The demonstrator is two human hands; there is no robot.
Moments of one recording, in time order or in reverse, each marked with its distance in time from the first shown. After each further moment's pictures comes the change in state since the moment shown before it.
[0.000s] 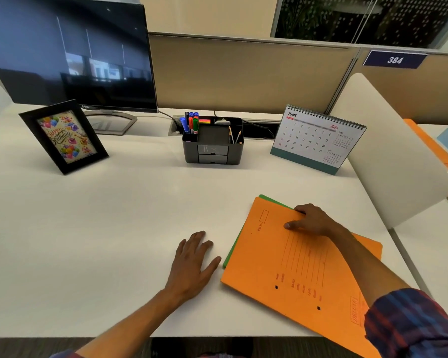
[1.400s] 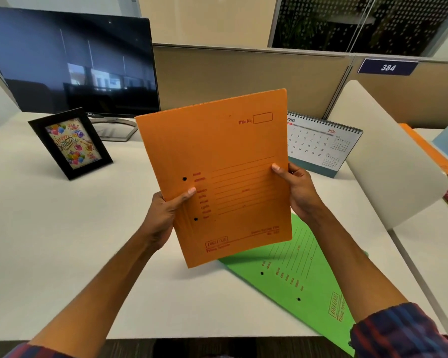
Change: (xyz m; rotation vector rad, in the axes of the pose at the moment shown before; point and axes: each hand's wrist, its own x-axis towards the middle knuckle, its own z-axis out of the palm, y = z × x) left_hand 0.057 0.049 -0.160 -1.240 0.143 -0.290; right_hand -0.069 -0.144 -0.037 1.238 0.240 -0.351
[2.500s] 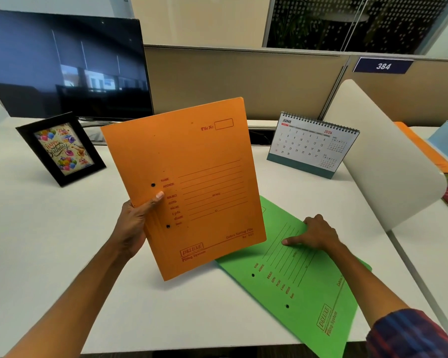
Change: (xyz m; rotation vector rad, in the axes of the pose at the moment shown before) left_hand 0.011 -0.002 -0.040 -0.002 0.138 -0.060; right_hand 0.005 0.101 -0.120 -1.463 -0.034 0.468
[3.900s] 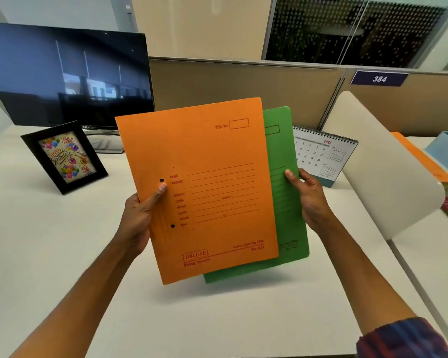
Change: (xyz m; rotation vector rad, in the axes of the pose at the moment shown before) left_hand 0.005 0.023 0.014 0.009 0.028 0.044; right_hand -0.057 -0.102 -0.093 1.524 0.130 -0.464
